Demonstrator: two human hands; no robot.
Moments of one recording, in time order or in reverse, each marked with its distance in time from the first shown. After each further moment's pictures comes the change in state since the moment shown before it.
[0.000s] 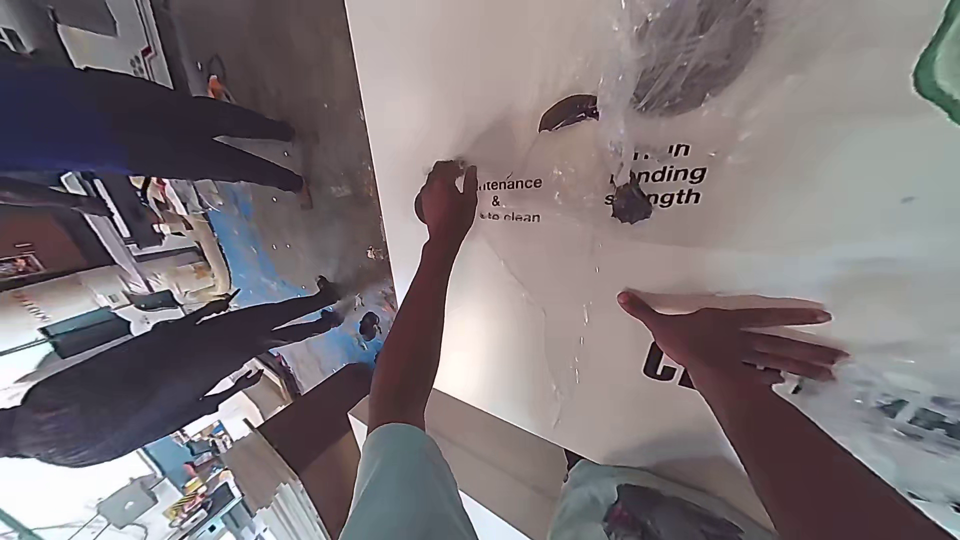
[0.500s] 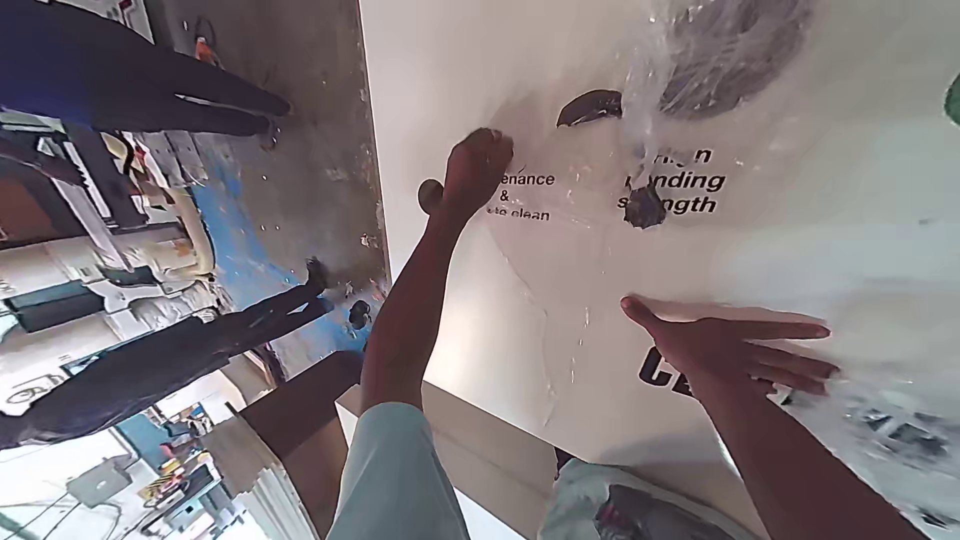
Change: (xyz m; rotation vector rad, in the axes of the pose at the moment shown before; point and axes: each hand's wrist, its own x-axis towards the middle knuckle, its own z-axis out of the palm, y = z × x) left_hand 0.024 0.020 -0.009 -0.139 -0.186 0.125; right_hand -0.001 -0.002 -0.007 -0.022 -0.030 -0.034
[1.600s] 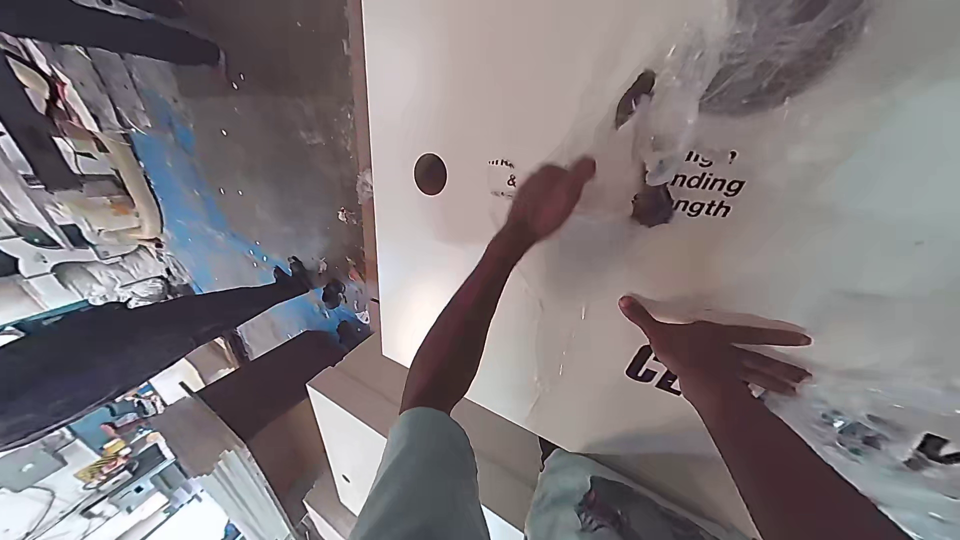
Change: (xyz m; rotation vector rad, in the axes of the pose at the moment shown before) left_hand -0.057 0.067 0.035 -0.346 -0.250 -0.023; right_hand -0.003 0.001 -0.005 -0.040 -0.019 -0.034
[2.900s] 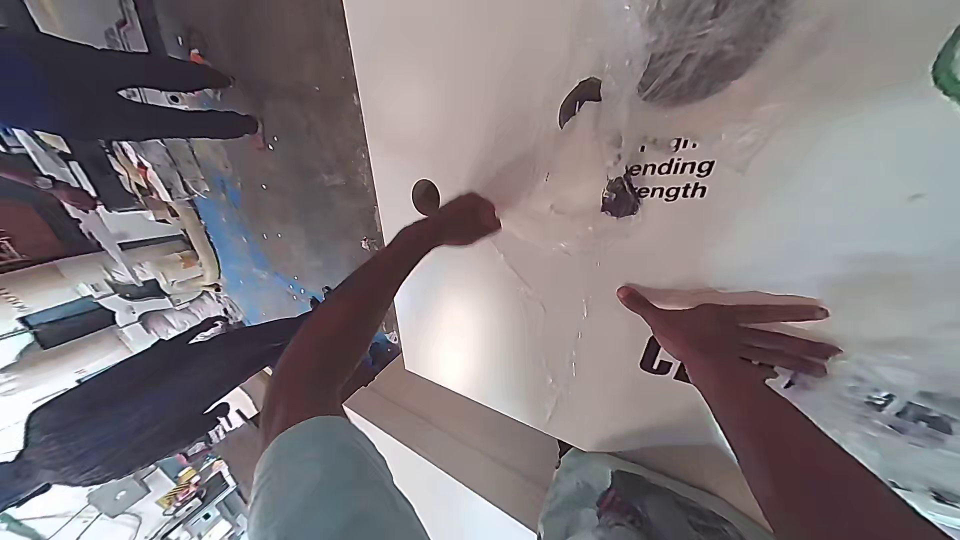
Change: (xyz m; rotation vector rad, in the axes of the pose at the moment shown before) left_hand 0.003 -0.044 -0.075 0.628 -0.564 0.018; right_hand 0.008 0.001 0.006 0.047 -0.050 0.015
